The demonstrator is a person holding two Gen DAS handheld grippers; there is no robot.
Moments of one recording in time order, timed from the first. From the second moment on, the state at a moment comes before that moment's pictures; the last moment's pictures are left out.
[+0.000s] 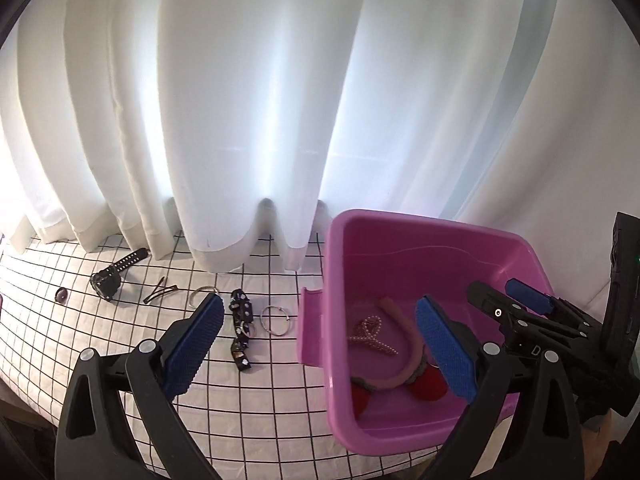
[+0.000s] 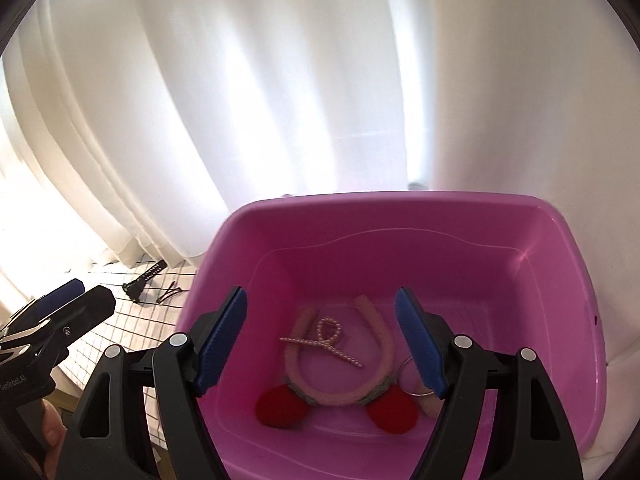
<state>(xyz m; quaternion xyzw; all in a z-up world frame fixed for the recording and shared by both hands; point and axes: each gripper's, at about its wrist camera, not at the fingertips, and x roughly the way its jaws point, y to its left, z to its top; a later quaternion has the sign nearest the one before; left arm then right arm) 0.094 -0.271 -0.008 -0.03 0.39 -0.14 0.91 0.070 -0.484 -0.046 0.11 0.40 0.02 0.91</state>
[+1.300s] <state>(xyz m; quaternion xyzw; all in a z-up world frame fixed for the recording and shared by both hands) 0.148 0.135 -0.136 -0.05 0.46 0.01 0.88 0.098 -0.179 -0.131 0.11 0.44 0.02 0.89</state>
